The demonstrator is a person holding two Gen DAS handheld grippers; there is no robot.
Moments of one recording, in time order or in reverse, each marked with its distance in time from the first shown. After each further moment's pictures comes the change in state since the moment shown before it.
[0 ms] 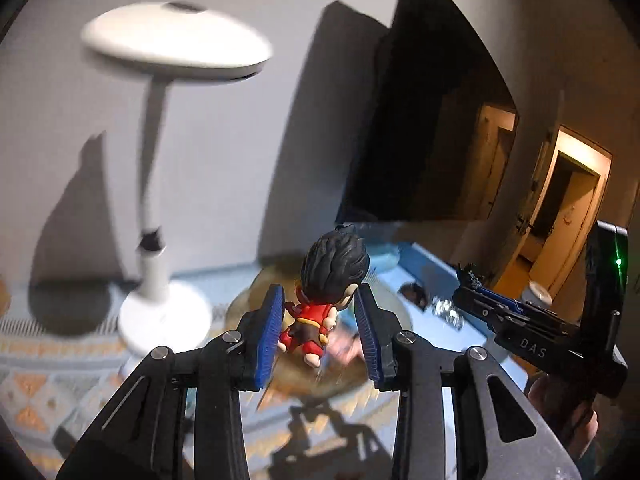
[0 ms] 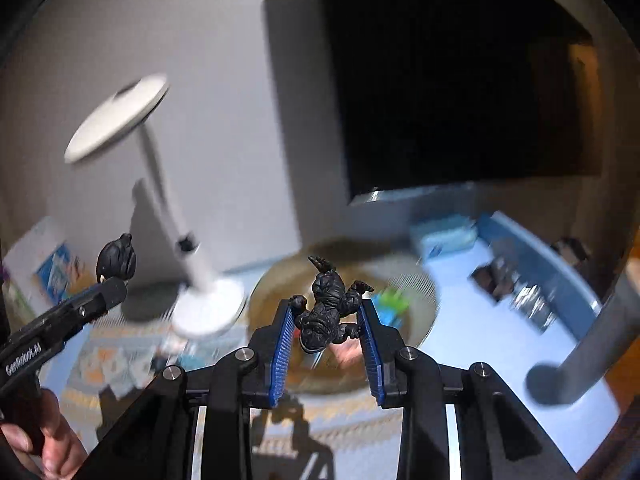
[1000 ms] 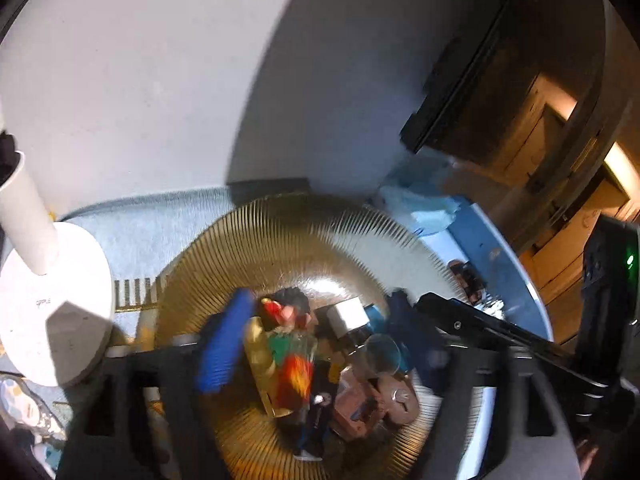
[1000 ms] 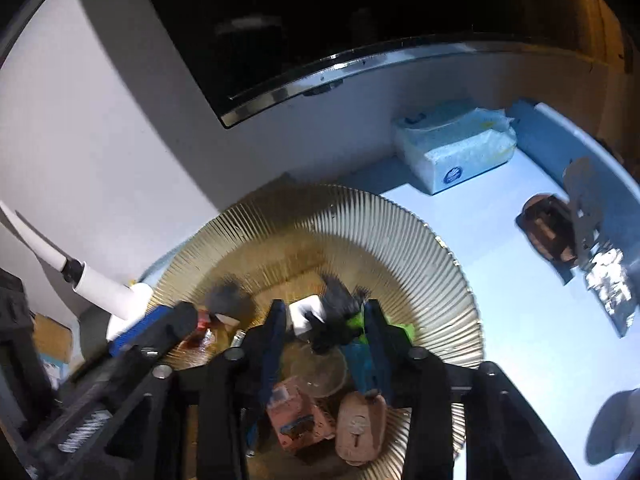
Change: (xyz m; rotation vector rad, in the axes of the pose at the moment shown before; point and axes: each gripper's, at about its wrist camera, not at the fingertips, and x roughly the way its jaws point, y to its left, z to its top) left arm 0.224 0.034 -0.014 -0.197 0.309 0.013; right arm 0.228 -0.081 0.016 0.189 0.373 0.007
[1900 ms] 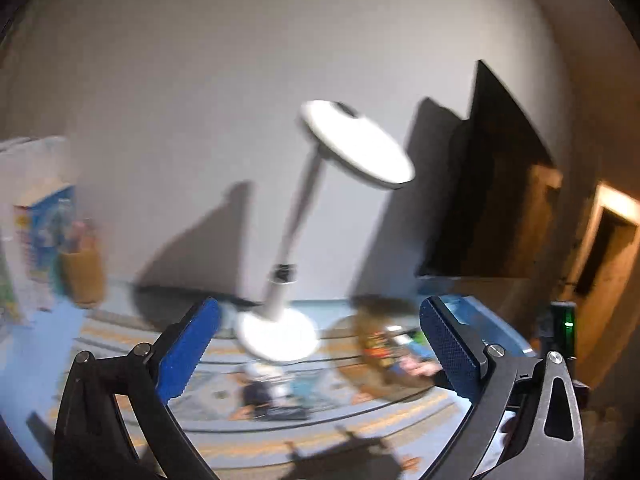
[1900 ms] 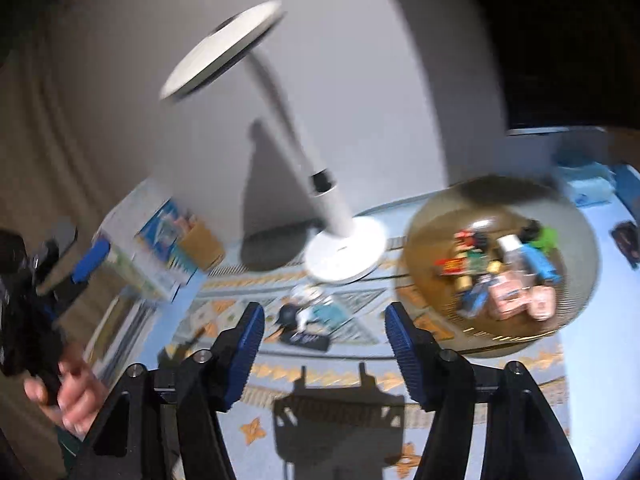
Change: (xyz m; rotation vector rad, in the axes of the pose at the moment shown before) left arm -0.359 0.081 -0.115 0.043 -0.528 0.202; right arm -0.152 0.150 -0.150 -0.308 -0.091 0.437
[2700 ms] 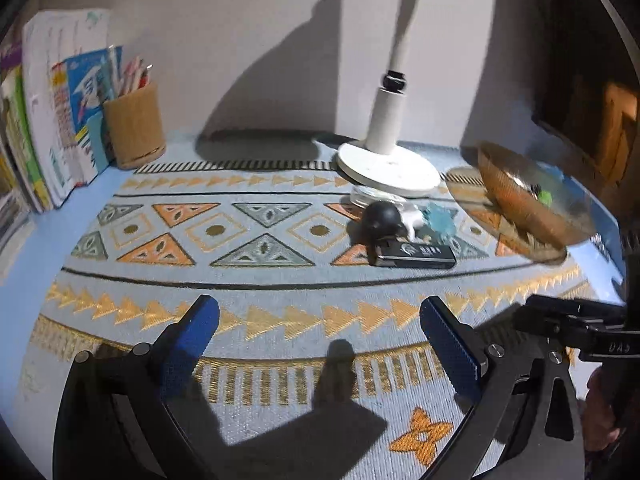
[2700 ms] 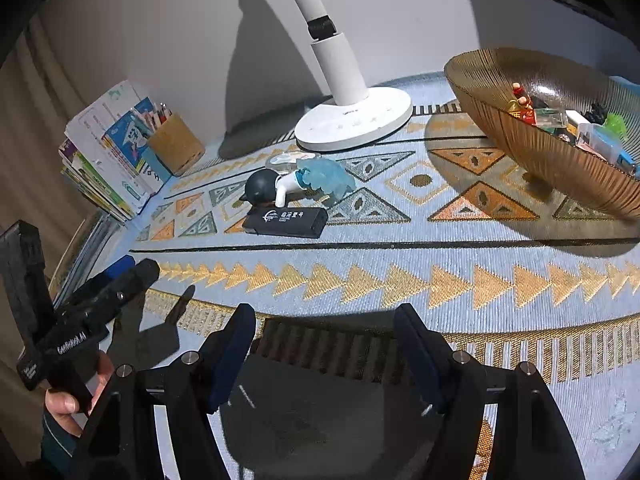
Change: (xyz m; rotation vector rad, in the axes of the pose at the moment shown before) left arm 0.076 0.061 -0.164 0.060 0.345 0.257; right arm 0.122 -0.016 -0.101 -0.019 0.232 -0.003
